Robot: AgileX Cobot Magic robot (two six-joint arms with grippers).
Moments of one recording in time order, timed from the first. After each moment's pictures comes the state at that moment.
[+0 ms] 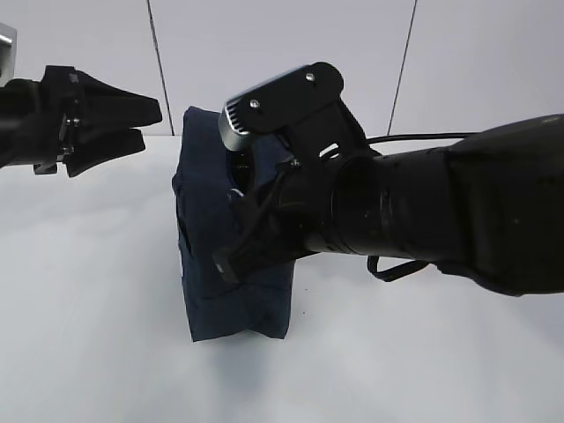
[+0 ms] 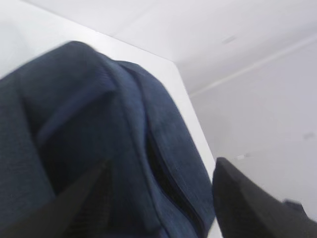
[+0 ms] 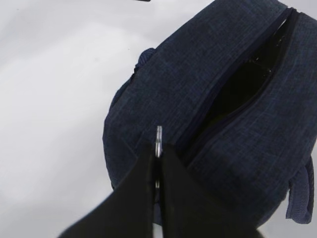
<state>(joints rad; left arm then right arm) -0.08 1.60 -0.82 -1.78 0.90 1.26 0.82 1.54 -0.92 1.81 -0.03 -1.81</state>
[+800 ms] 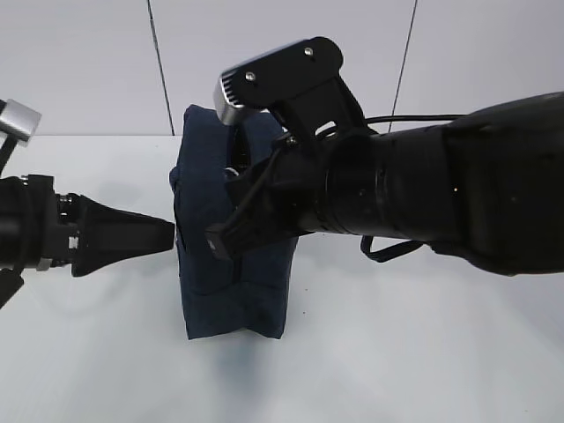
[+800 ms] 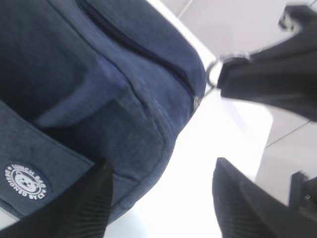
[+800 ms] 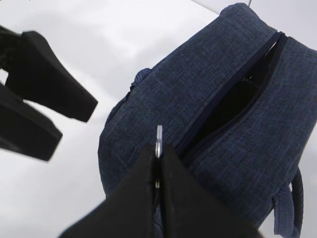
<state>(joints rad) -0.12 1.52 -0.59 -1.68 0.97 1.73 0.82 1.54 -0.96 1.81 -0.05 -1.81</state>
